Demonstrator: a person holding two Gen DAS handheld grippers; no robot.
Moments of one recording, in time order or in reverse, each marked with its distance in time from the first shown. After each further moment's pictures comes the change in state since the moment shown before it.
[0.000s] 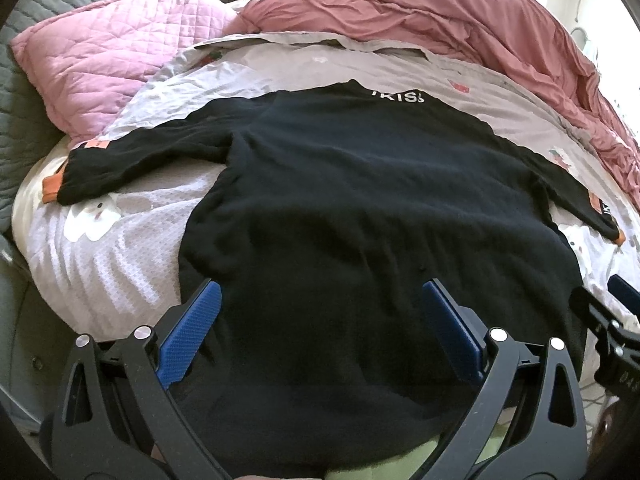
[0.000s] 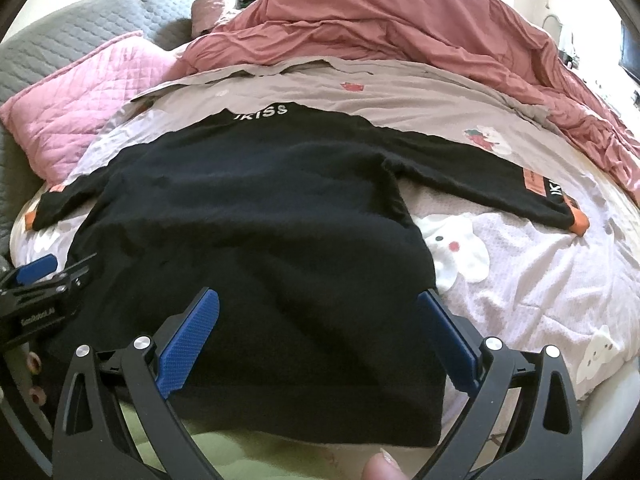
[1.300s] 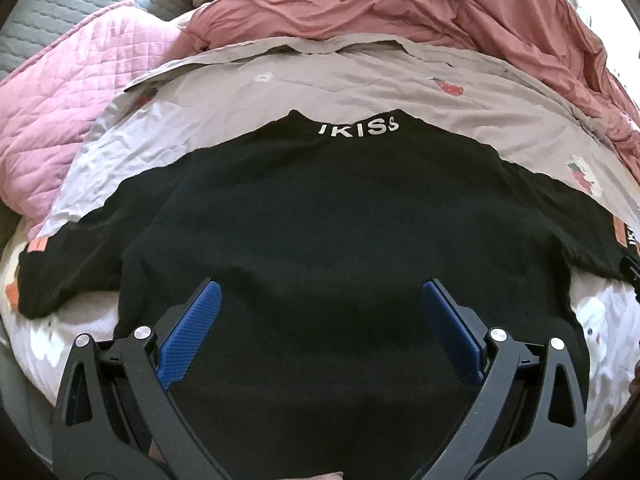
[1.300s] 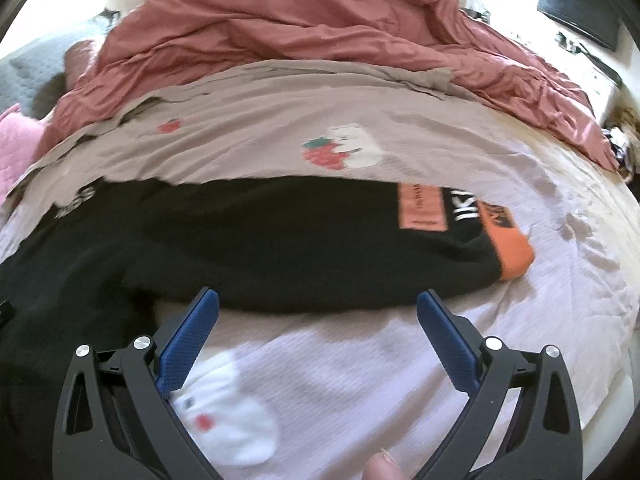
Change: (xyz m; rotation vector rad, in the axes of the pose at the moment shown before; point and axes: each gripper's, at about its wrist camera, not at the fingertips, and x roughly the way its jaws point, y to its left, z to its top) left arm 0.089 -0.076 0.111 0.108 0.049 0.026; right arm 0.082 -0.200 0.073 0.257 -0.006 -0.259
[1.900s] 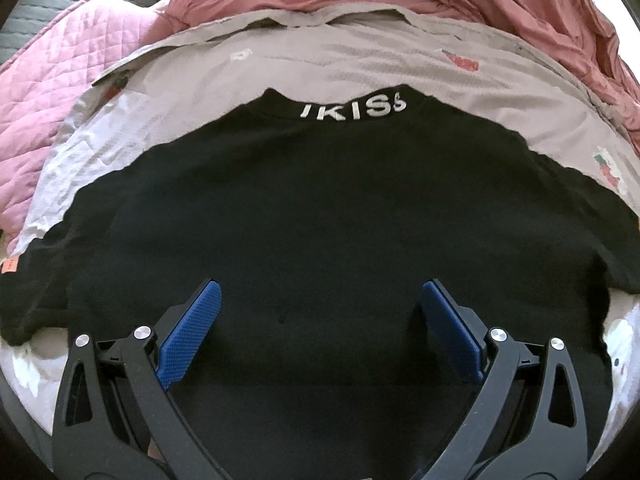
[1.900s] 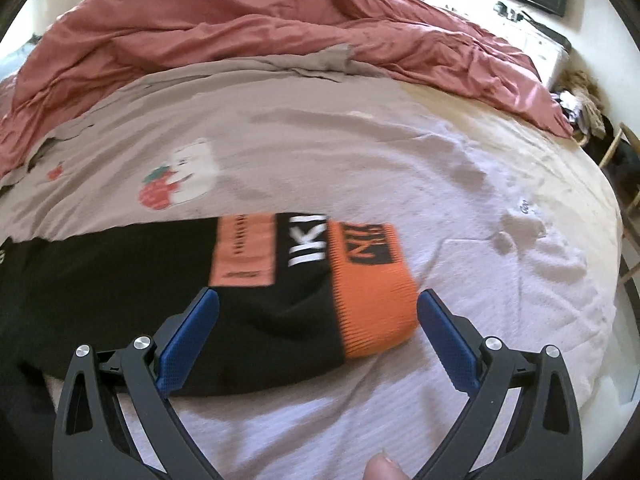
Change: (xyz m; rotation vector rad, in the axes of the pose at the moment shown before) left arm 0.060 -0.011 0.015 0.025 0.069 -0.003; right arm 0.044 -0.111 0.027 0.137 0.039 -0.175
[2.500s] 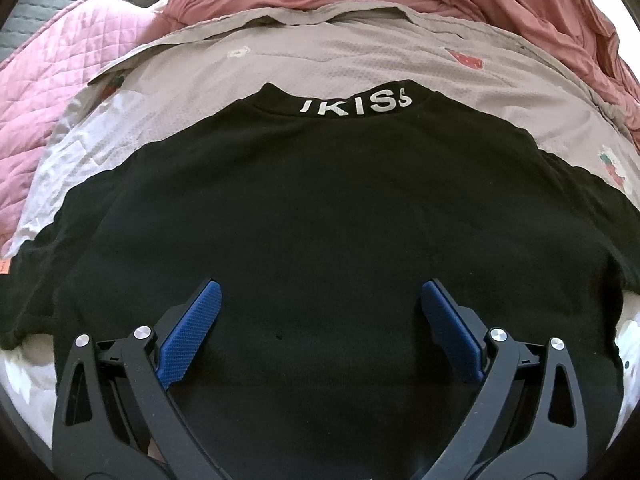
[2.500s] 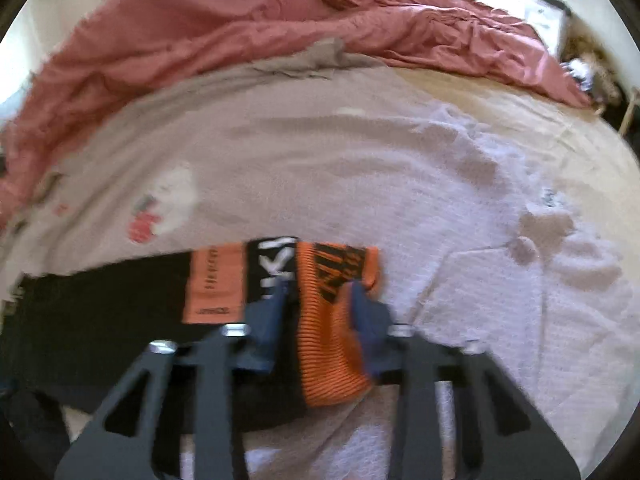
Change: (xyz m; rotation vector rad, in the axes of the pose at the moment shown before) left arm 0.009 0.001 -0.001 0.004 -0.021 -0.002; right arm 0.011 -0.028 0.012 0.074 -0.011 0.193
